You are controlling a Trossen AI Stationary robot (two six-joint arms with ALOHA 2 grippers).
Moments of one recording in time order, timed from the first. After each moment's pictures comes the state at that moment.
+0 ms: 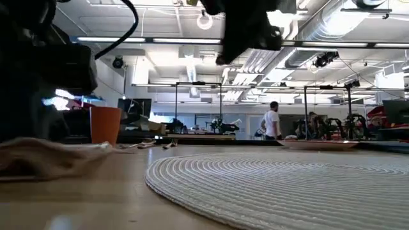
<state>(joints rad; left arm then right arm) -0.58 1.55 0.53 0.13 0.01 -0.94 0.33 1.95 1.60 -0.89 0.03 0.80</state>
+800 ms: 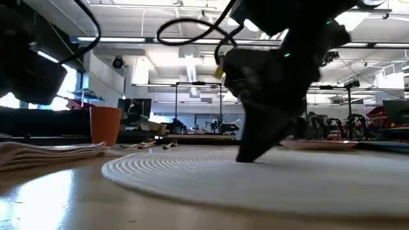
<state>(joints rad) -0.68 1.56 0.62 -0.20 0.01 -1.62 0.27 1.95 1.08 -0.21 0.10 0.93</state>
